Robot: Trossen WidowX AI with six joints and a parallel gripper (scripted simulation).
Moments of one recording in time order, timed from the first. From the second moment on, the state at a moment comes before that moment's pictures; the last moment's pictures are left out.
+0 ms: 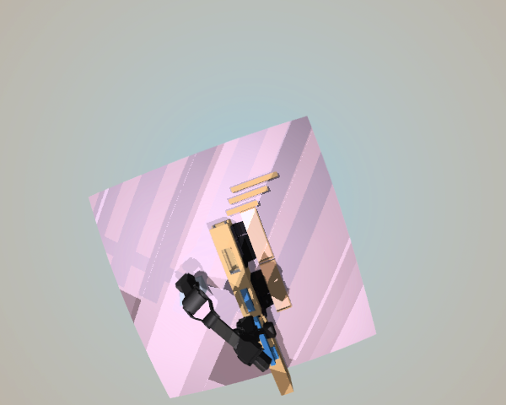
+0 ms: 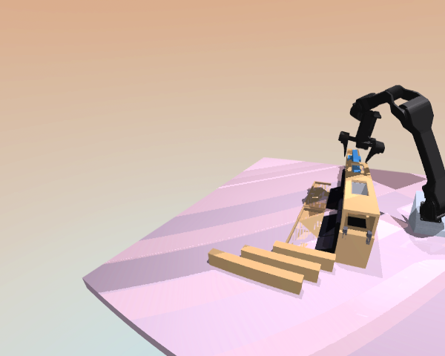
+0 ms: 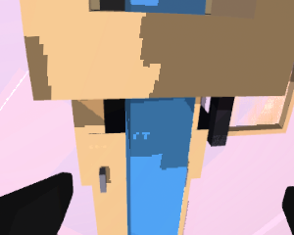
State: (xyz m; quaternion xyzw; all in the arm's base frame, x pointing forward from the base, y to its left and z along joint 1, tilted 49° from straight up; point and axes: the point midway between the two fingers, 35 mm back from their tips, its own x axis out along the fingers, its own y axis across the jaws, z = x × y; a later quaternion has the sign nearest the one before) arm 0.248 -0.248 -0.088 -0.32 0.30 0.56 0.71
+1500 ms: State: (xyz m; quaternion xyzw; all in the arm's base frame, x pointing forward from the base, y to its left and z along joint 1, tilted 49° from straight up) arm 0.248 -0.225 -0.116 -0.34 0.29 0.56 0.70
